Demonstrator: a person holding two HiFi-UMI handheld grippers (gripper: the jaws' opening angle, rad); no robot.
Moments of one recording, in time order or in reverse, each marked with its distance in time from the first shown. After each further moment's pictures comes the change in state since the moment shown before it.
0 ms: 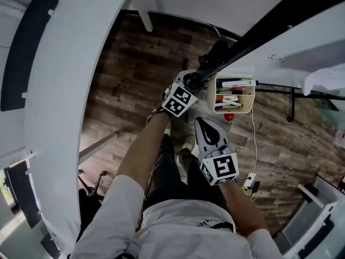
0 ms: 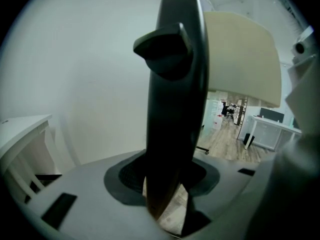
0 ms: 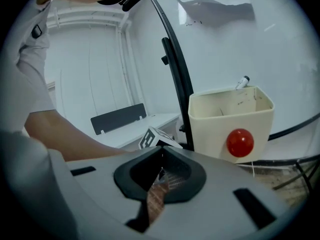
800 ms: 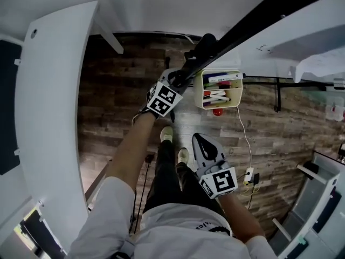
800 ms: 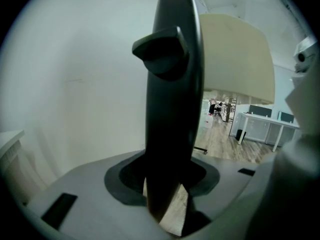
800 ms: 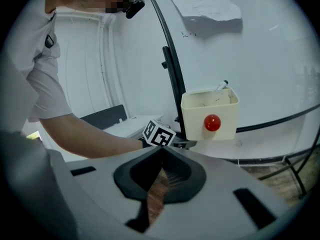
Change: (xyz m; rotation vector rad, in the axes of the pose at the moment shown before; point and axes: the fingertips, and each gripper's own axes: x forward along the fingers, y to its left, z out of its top) left arm 0.112 0.106 0.070 0.090 -0.006 -0.151; right arm 0.062 -0.087 0.061 0.040 0.015 -0.180
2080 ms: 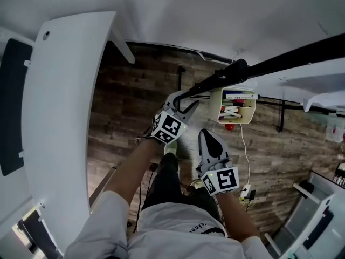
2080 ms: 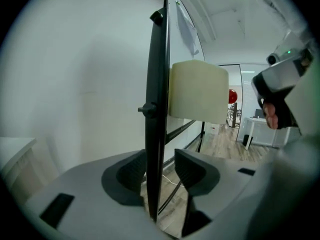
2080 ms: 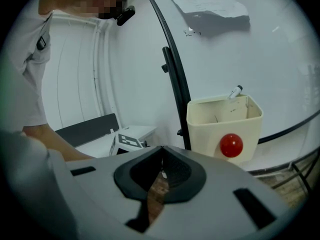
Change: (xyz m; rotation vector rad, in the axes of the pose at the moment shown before) left arm -0.049 0.023 0.025 -0.009 -0.093 0.072; right arm 0.082 -0.023 0.058 0.010 -0.103 -0.029
